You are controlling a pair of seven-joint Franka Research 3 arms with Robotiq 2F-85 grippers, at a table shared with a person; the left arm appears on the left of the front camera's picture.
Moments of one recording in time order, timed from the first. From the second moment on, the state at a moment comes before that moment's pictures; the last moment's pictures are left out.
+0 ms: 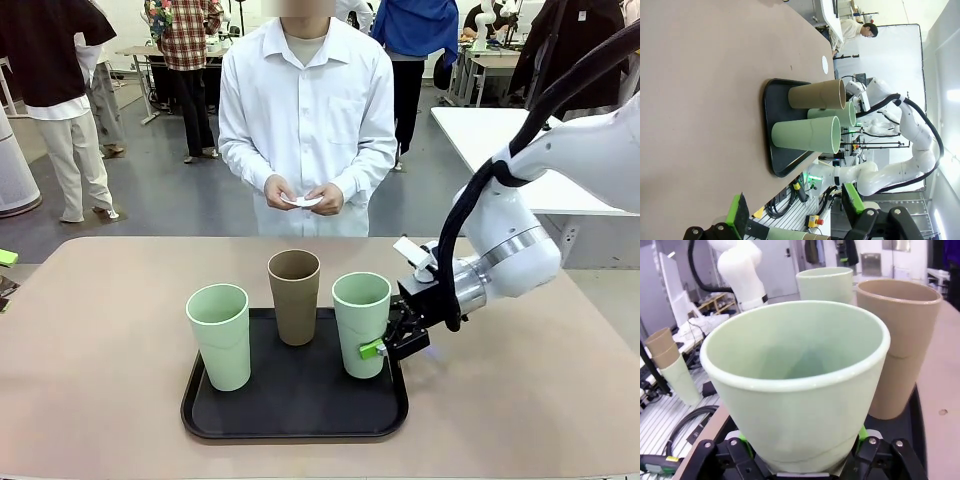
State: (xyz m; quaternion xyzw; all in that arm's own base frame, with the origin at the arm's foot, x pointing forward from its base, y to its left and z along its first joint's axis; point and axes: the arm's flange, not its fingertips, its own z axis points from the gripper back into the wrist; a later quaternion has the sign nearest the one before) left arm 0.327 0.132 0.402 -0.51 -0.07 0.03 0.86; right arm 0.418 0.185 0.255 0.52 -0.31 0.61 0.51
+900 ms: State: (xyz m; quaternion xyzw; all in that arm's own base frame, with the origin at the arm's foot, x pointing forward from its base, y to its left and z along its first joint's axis) left arm 0.327 0.132 0.402 -0.51 -0.07 0.03 0.86; right arm 0.389 0.064 0.477 0.46 -0.41 0.53 0.58
